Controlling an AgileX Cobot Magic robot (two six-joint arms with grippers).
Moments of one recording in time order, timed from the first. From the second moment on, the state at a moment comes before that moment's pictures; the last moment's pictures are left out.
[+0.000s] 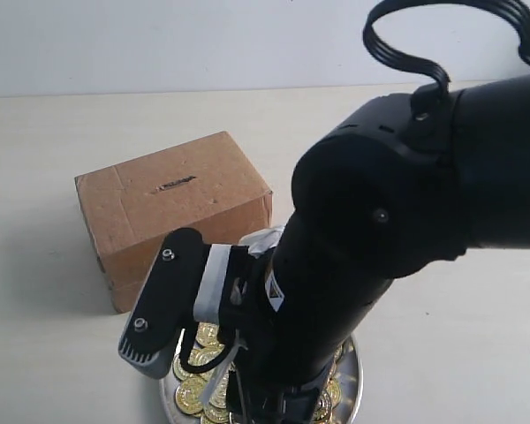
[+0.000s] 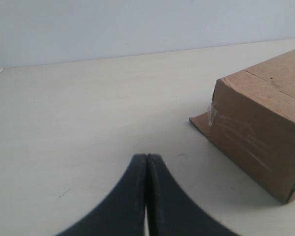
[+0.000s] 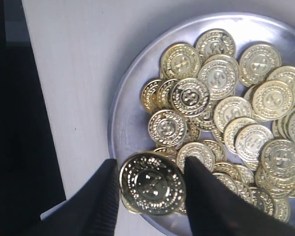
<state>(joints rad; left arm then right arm) 0.00 0.00 0.00 -0.13 0.37 0.24 0.93 1.60 -0.98 0.19 0.82 -0.48</state>
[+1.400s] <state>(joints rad) -0.01 1.26 -0.38 -1.44 1.07 1.11 0.93 1.50 -0.98 0.01 0.66 -0.56</state>
